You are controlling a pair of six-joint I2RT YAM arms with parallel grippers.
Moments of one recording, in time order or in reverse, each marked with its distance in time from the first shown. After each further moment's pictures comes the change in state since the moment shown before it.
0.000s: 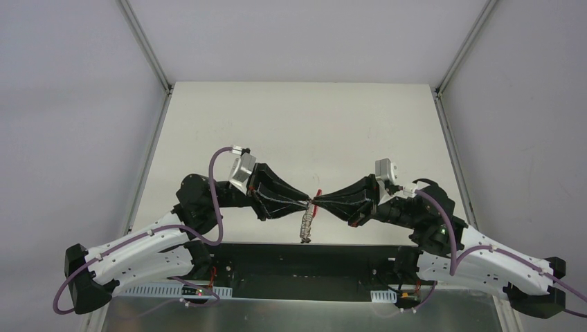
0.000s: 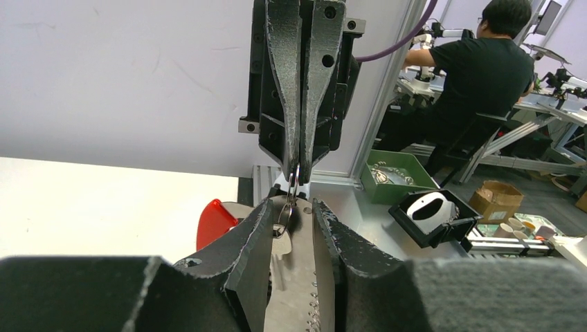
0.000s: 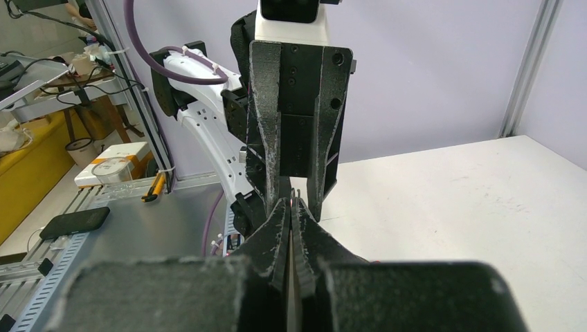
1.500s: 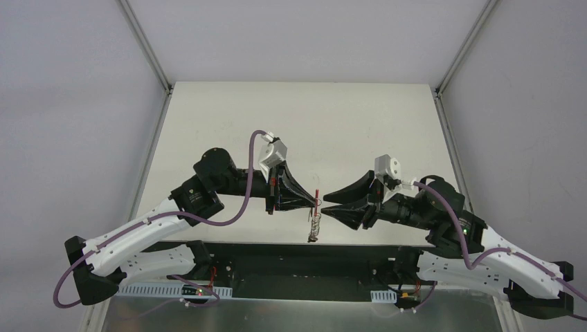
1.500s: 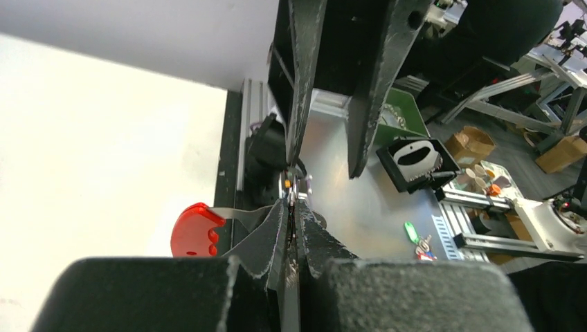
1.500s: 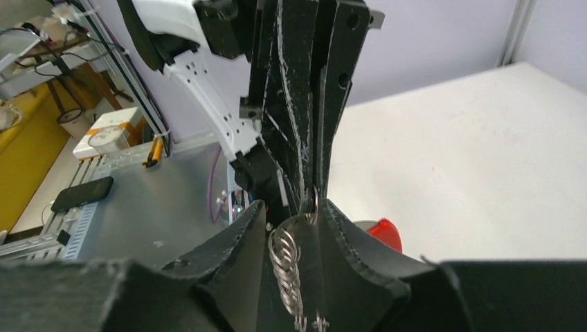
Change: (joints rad) left arm 0.000 0.119 0.260 -0.468 0.051 0.056; right arm -0.001 -0.010 0.120 -0.292 0.033 0.008
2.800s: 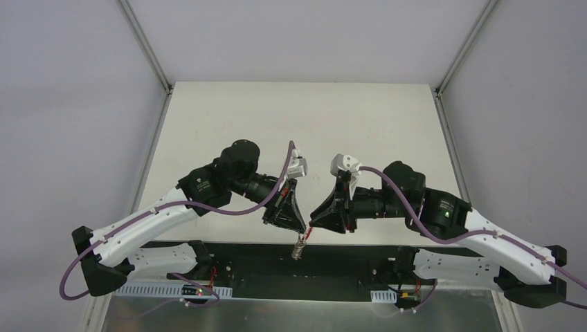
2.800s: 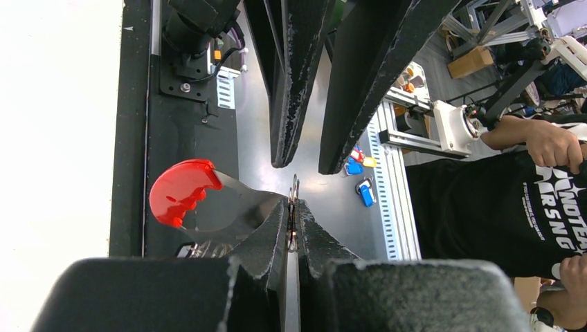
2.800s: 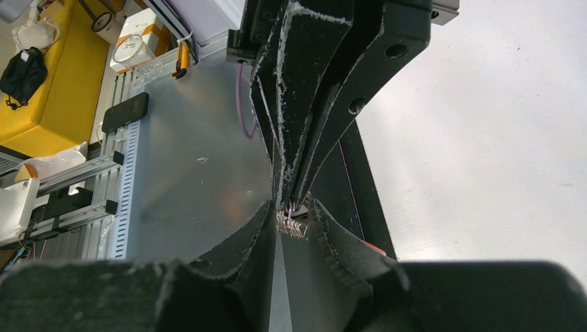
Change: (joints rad) left arm 0.000 0.123 0.160 -0.549 0.237 0.058; right arm 0.000 0.217 0.209 -0.385 -0.126 0.080
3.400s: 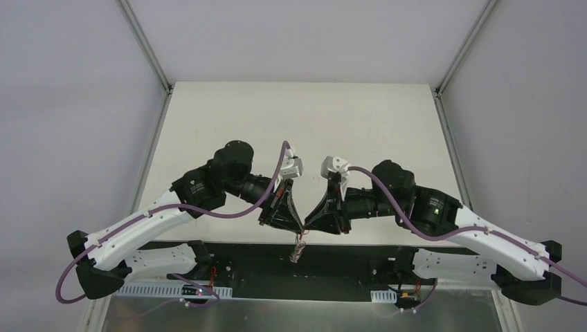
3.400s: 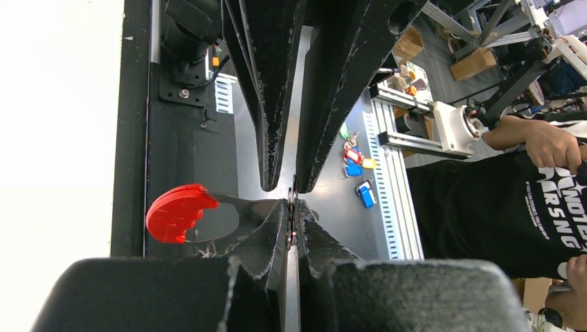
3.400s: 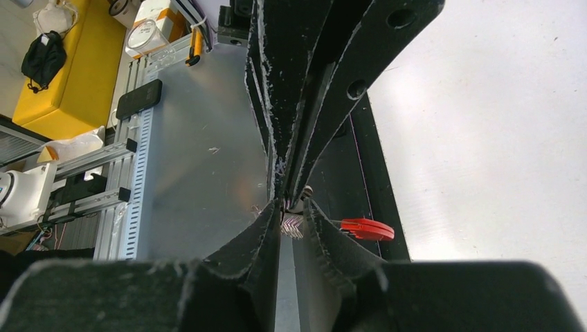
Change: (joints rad) left arm 0.000 -0.039 0.000 -0.003 -0.002 0.001; right arm 0.000 0.049 -0.004 0.026 -0.057 0.008
